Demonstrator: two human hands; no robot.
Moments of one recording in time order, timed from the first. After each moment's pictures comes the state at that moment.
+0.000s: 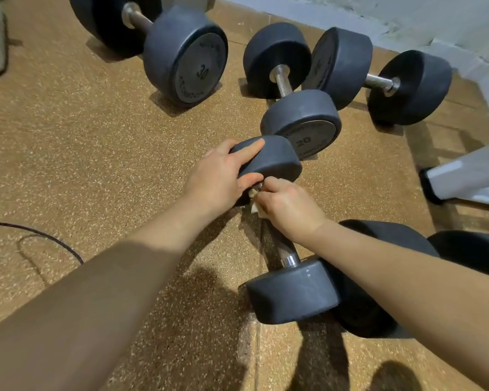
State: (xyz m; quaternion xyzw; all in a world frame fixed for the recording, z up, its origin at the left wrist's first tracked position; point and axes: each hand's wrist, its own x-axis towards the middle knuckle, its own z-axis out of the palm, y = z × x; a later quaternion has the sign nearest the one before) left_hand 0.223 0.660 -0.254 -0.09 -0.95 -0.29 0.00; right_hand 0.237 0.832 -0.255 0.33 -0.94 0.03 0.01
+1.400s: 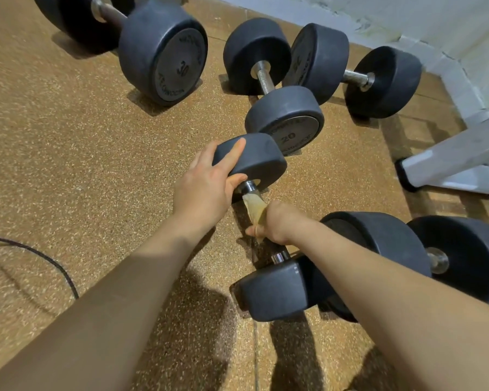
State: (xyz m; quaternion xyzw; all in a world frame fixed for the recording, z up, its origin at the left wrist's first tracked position) left_hand 0.240 0.660 -0.271 -0.08 -0.95 -0.30 0.05; right_hand 0.250 0.810 -0.242 -0.08 -0.93 0.04 -0.35
